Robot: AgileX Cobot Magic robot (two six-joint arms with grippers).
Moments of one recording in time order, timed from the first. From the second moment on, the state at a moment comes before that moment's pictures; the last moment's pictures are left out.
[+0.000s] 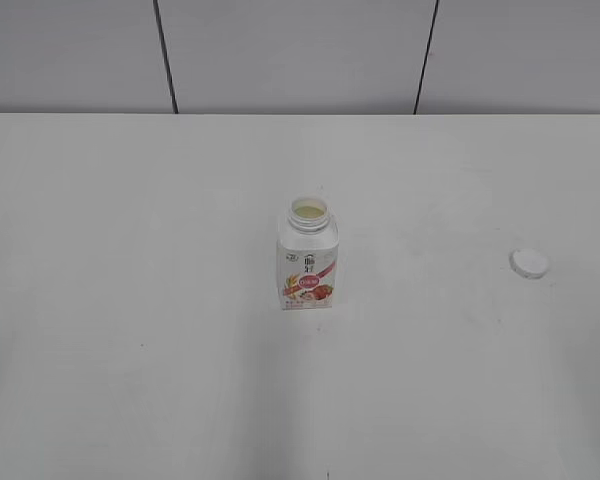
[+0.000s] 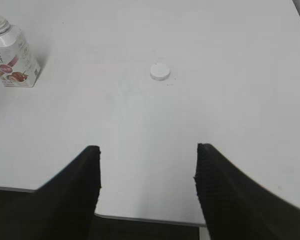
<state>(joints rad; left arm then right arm) -0.30 -0.01 -0.52 0.13 1.06 -0.15 0.00 -0.01 -0.52 0.17 1.12 -0.20</state>
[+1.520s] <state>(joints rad) -0.02 -0.01 -0.52 0.02 1.06 -0.07 0.00 -0.01 -0.51 0.15 1.10 -0.20</state>
